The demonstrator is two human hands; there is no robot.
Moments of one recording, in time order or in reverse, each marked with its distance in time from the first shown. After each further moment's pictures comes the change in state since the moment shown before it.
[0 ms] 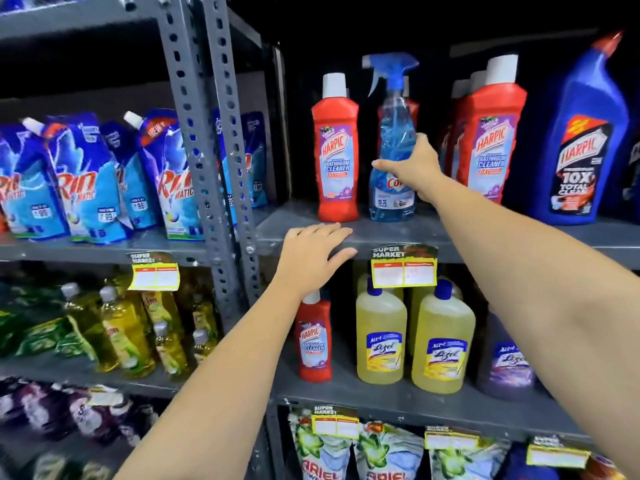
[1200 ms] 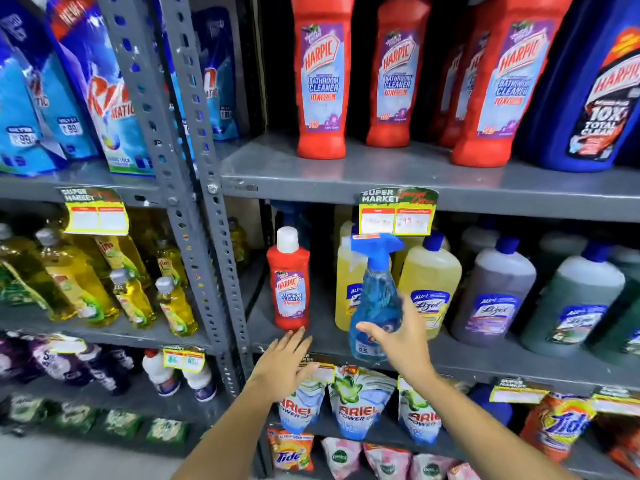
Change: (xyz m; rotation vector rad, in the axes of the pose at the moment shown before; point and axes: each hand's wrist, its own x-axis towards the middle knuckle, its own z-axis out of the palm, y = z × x) left_hand -0.247 0.025 0.151 -0.200 -0.902 -0.204; right_hand -0.272 0.209 0.045 0.120 -0.158 0.143
